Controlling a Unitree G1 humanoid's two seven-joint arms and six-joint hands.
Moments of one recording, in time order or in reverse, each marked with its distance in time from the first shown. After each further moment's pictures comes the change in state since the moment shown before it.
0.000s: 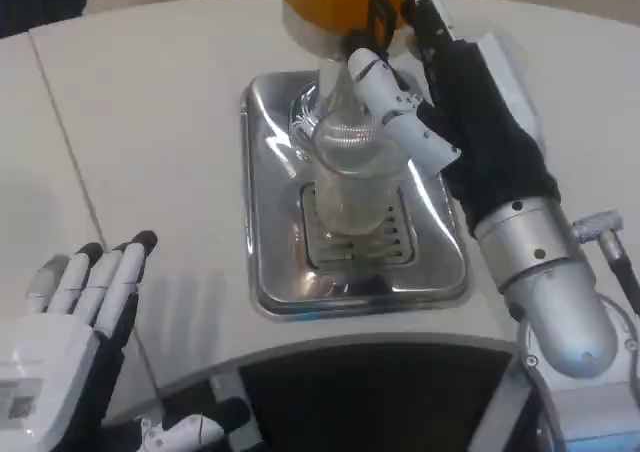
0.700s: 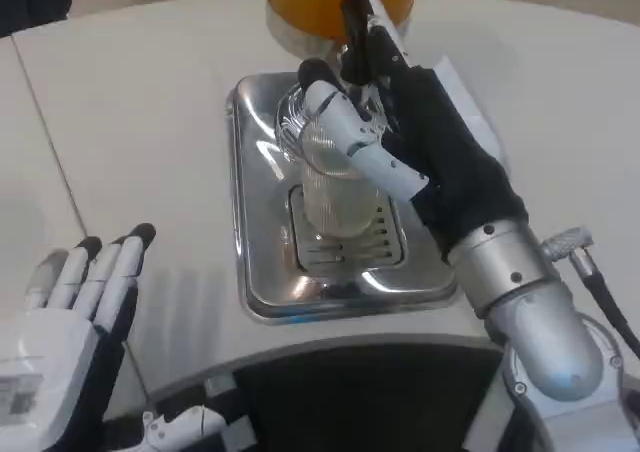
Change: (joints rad) left arm -0.017 -0.026 0.000 0.010 0.003 -0.006 0.010; right arm 0.033 -0.055 0.102 -0.034 0.083 0.020 0.011
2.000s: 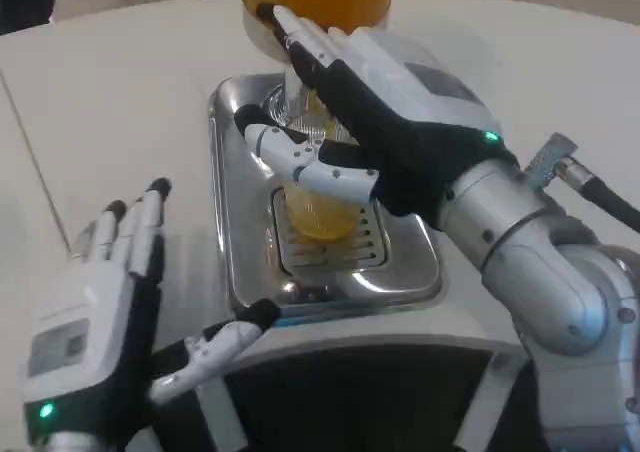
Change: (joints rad) left arm -0.278 -0.152 -0.136 0.187 0.001 0.126 0.050; right arm -0.260 -0.272 0.271 -0.185 -0.492 0.395 0.426
